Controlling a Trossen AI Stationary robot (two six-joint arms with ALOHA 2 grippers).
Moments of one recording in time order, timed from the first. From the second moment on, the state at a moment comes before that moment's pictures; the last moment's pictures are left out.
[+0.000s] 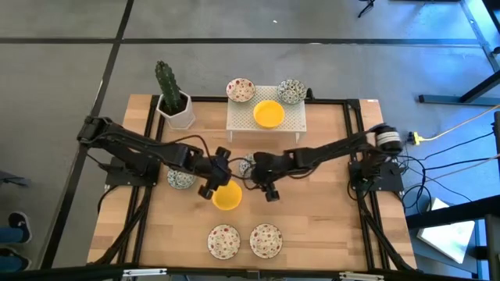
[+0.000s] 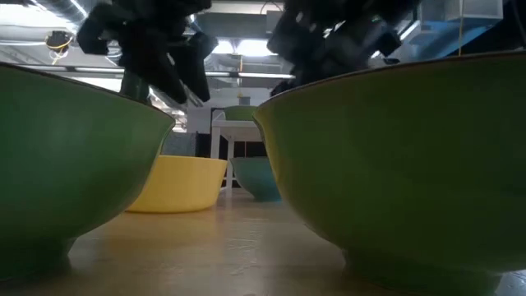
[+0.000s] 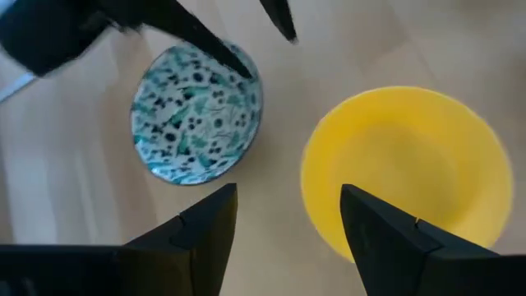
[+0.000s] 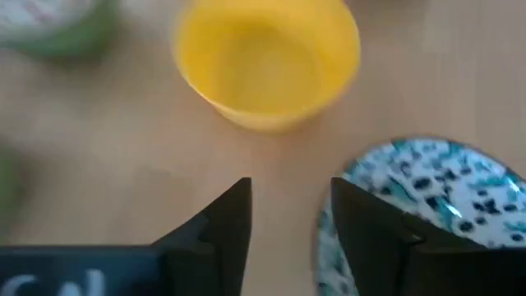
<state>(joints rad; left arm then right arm) -0.18 1.40 0.98 -0.54 -0.18 0.31 0.09 1.74 1.10 -0.15 -0.07 -0.19</state>
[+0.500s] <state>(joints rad) 0.01 1.17 0.74 -0.35 -0.10 0.26 0.09 1.90 1.26 -0.41 0.11 -0.20</state>
